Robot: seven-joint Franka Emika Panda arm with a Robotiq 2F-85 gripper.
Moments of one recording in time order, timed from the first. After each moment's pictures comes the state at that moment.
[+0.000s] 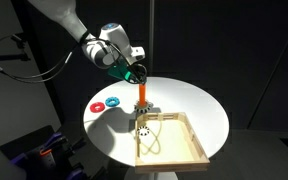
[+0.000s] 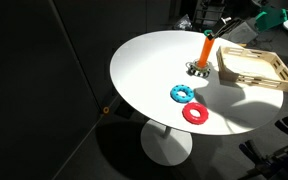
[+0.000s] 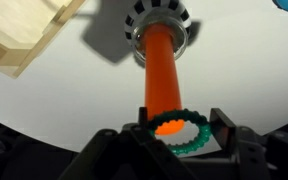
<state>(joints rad) -0.11 0.24 0.17 -2.30 0.16 3.02 -0.21</state>
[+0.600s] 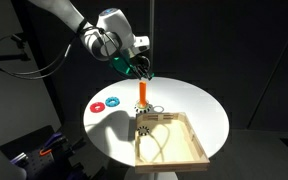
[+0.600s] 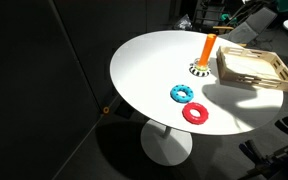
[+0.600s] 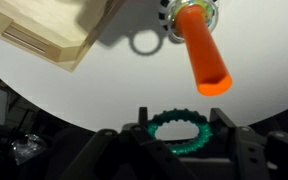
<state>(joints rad) -0.11 0.11 0.07 -2.33 0.17 2.99 -0.14</state>
